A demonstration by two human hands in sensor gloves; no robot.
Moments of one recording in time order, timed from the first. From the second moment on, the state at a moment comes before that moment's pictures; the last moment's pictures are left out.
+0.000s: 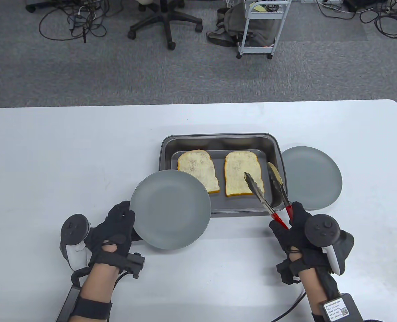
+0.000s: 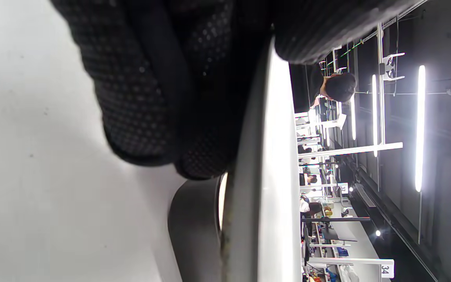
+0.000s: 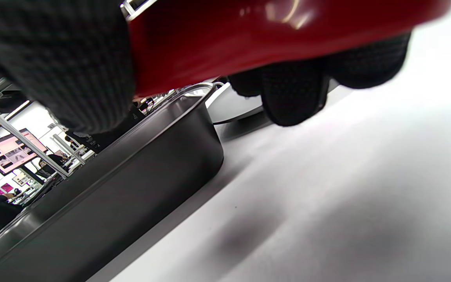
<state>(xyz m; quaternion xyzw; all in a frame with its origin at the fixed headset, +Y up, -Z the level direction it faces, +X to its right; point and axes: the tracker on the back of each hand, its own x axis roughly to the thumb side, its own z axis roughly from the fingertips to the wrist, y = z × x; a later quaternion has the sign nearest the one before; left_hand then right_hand) -0.255 -0.747 -0.147 -0.07 0.11 0.65 0.75 0.256 -0.709 -0.150 -0.14 0.03 0.95 0.29</state>
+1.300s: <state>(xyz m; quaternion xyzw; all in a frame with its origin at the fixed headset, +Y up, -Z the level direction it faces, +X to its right) -0.258 -0.742 -0.144 -0.07 0.10 0.66 0.74 0.237 -0.637 -0.251 -0.19 0.20 0.96 0.09</state>
